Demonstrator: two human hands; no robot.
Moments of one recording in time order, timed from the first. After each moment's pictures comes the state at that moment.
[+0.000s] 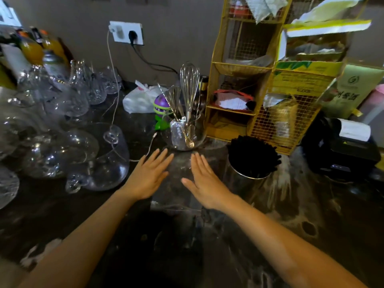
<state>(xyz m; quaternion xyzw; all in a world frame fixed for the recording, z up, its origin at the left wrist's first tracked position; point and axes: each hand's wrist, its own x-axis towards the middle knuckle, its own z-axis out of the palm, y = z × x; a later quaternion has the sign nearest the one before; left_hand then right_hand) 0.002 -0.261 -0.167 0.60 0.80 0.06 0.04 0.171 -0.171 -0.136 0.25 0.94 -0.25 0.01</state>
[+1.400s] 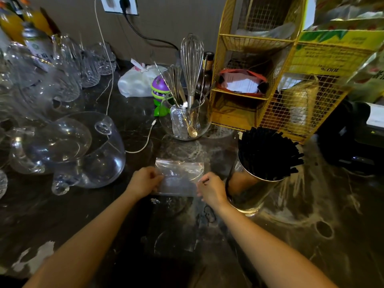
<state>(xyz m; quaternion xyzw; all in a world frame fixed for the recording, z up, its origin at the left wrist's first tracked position) -0.016 -0.248 -0.220 0.36 0.84 0.31 0.28 0.143 -0.141 -0.239 0.48 0.71 -0.50 -0.13</state>
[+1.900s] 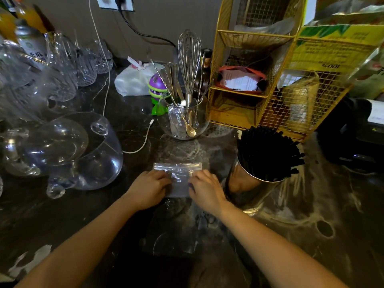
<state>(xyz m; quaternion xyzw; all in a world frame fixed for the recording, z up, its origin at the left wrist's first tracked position) -0.014 -0.253 -0.226 0.67 0.74 0.02 0.05 0.147 -0.140 -0.234 0.24 0.96 -0.16 -0.03</state>
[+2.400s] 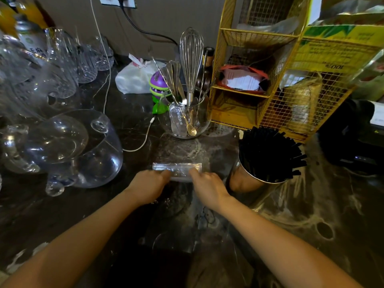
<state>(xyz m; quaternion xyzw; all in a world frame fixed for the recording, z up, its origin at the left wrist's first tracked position) -0.002 -0.243 -0.210 0.63 0.77 -0.03 0.05 0.144 -0.134 -0.217 0.22 0.96 -0.15 0.02</state>
